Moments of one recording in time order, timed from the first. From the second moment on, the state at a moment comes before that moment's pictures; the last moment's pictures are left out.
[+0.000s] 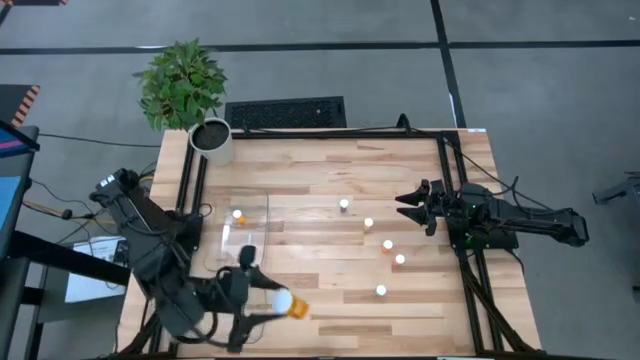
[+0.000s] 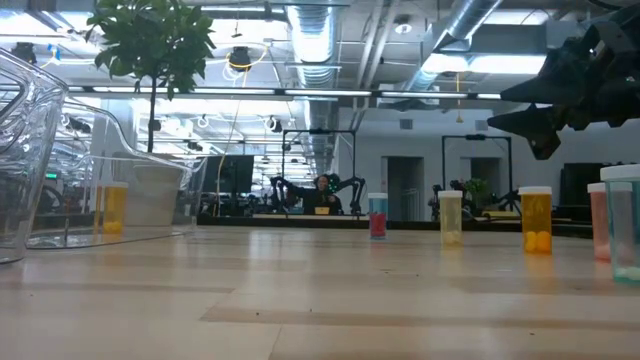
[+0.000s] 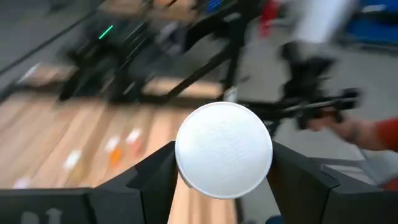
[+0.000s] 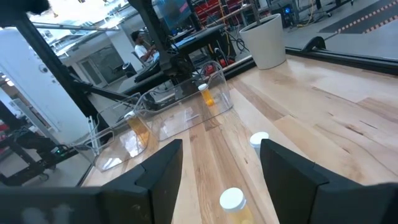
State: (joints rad) left arm -0.84 1.51 1.61 -0.57 -0.75 -0.52; right arm -0.18 0.09 0.01 0.02 -0.08 0.44
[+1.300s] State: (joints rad) left arm -0.97 1.51 1.29 -1.32 -0.48 -1.73; right arm -0.18 0.09 0.01 0.02 -0.08 0.44
